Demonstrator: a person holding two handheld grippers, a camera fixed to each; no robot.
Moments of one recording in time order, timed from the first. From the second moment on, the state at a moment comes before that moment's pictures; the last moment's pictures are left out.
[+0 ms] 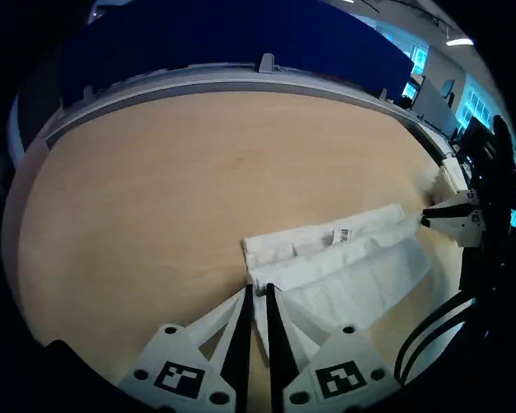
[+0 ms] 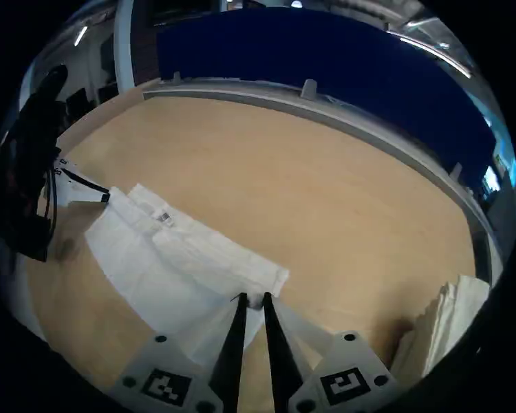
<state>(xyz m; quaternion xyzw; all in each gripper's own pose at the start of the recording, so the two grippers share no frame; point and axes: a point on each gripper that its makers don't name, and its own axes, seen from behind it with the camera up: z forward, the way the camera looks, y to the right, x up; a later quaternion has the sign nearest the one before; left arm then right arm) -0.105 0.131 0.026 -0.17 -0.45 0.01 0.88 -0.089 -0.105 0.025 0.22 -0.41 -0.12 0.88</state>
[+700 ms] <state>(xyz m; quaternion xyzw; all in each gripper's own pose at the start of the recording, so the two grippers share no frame) -0.100 0.121 0.027 -0.15 -0.45 0.00 0.88 -0.082 -0.097 0.037 0.19 -0.39 -0.12 0.89</state>
